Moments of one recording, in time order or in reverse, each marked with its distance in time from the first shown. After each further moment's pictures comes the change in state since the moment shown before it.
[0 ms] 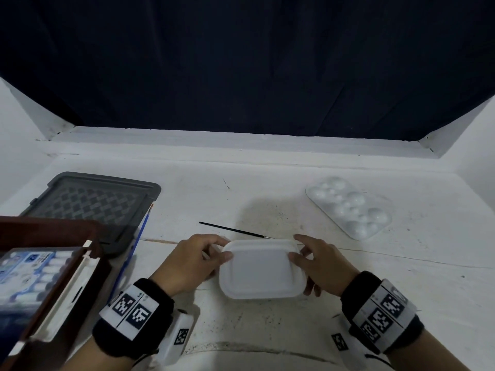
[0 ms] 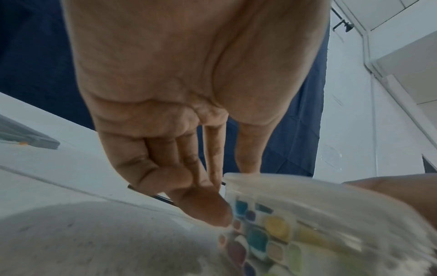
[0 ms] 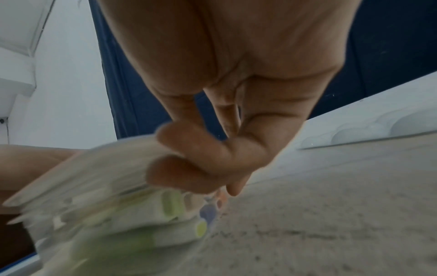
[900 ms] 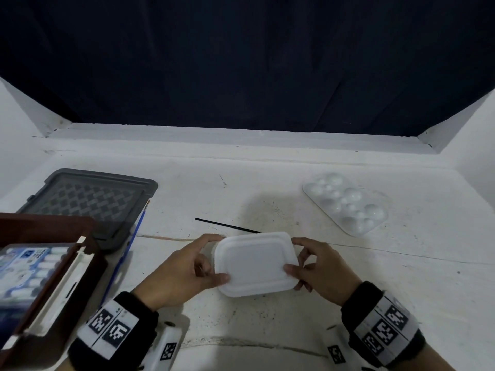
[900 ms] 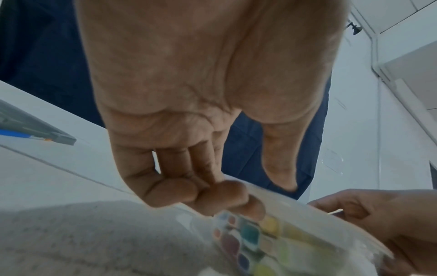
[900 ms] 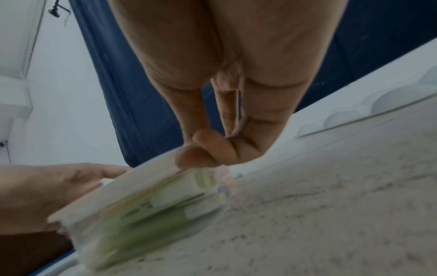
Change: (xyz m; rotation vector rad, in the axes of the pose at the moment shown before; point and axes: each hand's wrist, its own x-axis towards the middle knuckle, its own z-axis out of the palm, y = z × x) left_hand -0.023 -0.006 0.003 0.027 -0.109 0.013; right_hand -0.006 0.024 0.006 0.171 0.080 -0.117
